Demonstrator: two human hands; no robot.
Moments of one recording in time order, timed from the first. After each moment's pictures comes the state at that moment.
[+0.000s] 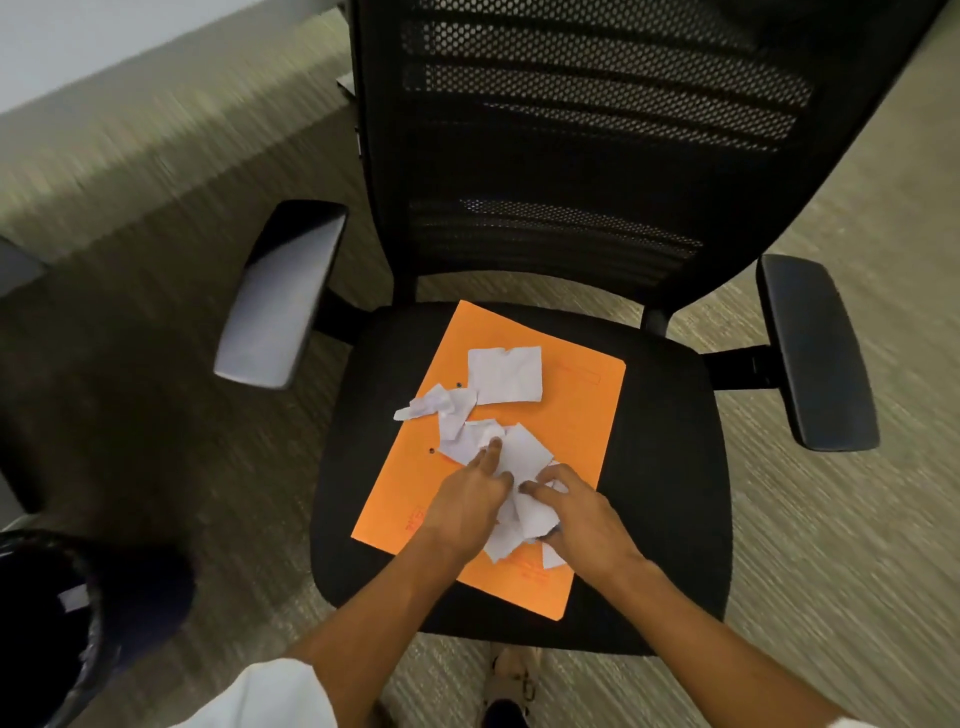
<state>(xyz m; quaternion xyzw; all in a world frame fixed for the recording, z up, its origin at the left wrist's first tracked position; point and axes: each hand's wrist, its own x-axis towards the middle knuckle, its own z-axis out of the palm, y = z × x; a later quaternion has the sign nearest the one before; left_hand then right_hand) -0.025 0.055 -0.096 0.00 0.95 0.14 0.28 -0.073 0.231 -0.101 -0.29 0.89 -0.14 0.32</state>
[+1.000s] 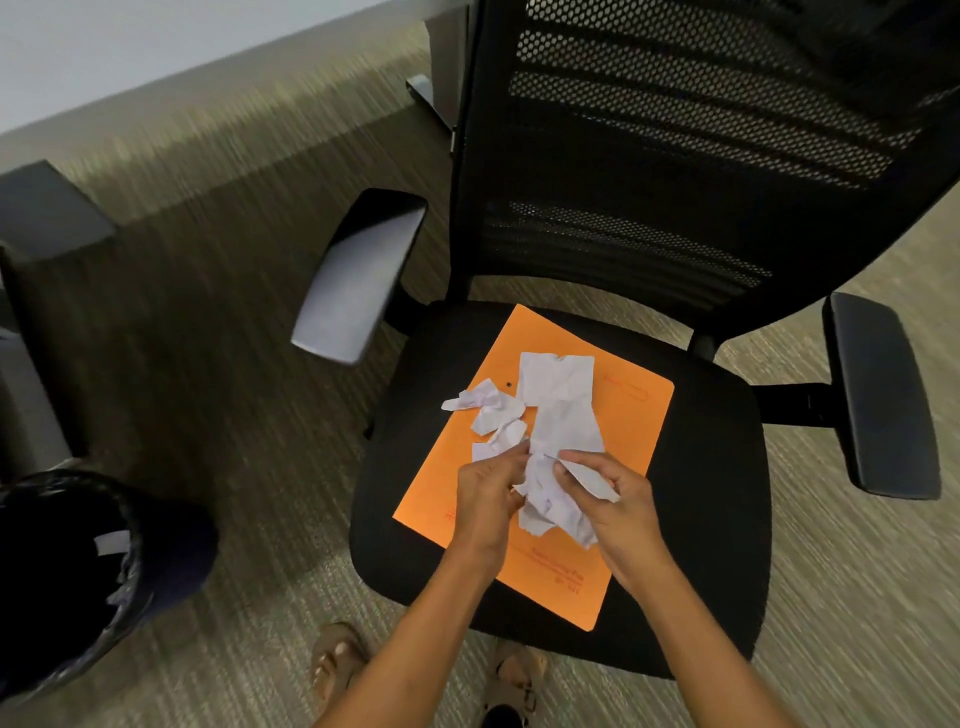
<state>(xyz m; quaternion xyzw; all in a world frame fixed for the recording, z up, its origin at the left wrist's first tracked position) -0.003 0.058 -0.055 -0.40 0.42 0.81 -0.04 -0.066 0.185 -0.052 0.03 0.74 -0.61 0.29</state>
